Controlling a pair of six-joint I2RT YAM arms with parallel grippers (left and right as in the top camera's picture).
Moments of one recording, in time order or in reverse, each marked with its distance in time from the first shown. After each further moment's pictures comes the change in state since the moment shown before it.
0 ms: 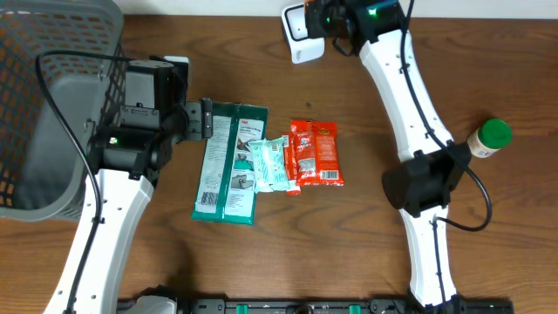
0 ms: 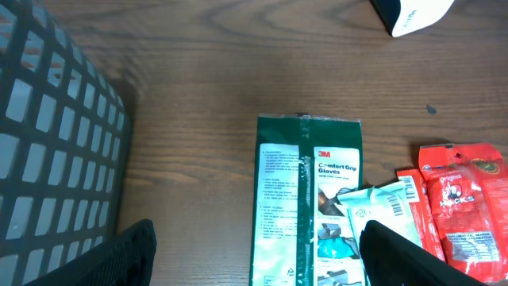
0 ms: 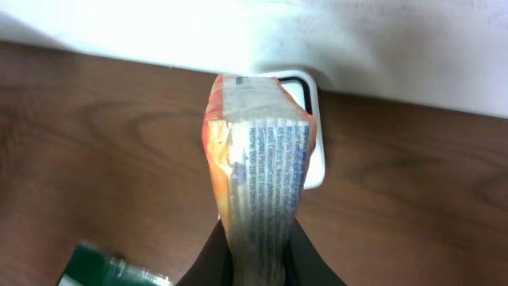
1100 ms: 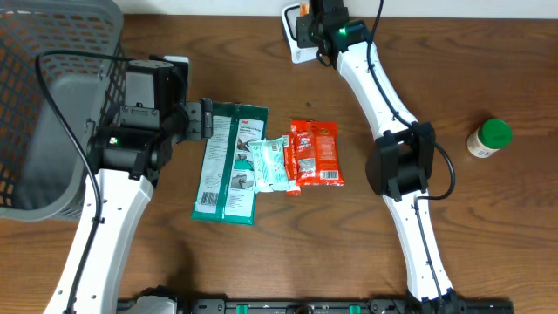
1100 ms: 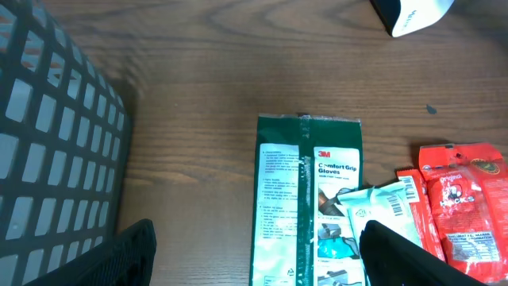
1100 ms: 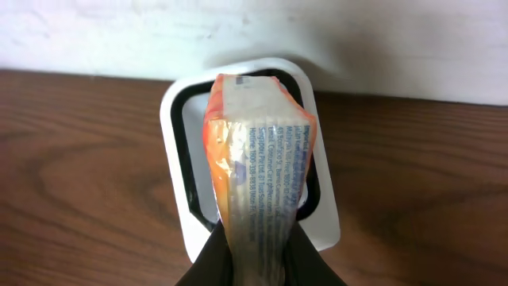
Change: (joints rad) left arm 0.000 0.000 0.000 0.000 0.000 0.000; right arm 0.000 0.247 -0.001 0.272 0.089 0.064
